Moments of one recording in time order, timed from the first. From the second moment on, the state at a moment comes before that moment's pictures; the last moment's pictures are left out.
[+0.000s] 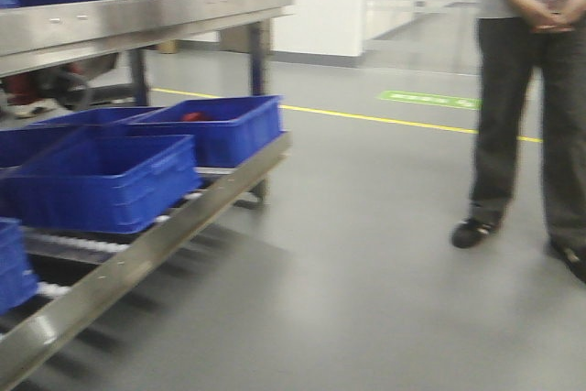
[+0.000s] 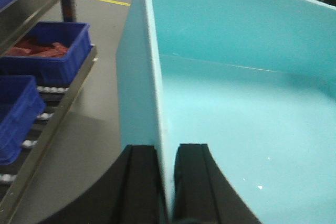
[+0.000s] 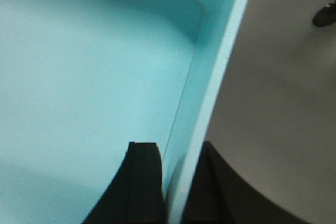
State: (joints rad) left arm -0.45 1.44 -1.74 0.17 0.73 -0.27; right arm 0.05 1.48 -1.71 0.25 1.05 -0.07
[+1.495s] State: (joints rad) left arm -0.45 1.44 -1.74 0.17 0.73 -0.27; right arm 0.05 1.48 -1.71 0.25 1.06 -0.07
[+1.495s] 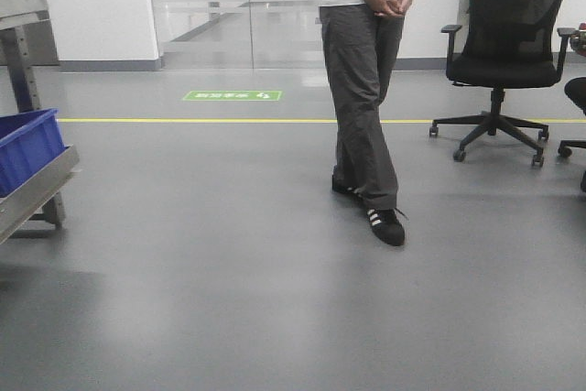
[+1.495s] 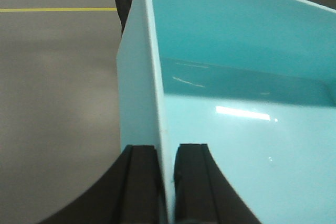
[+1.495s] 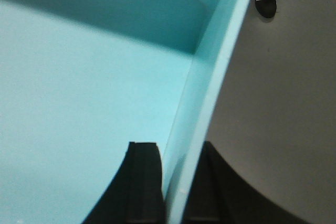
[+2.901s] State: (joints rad) left arm -0.45 1.44 -1.74 0.17 0.73 -0.27; right arm 0.05 1.48 -1.71 0.25 1.06 -0.07
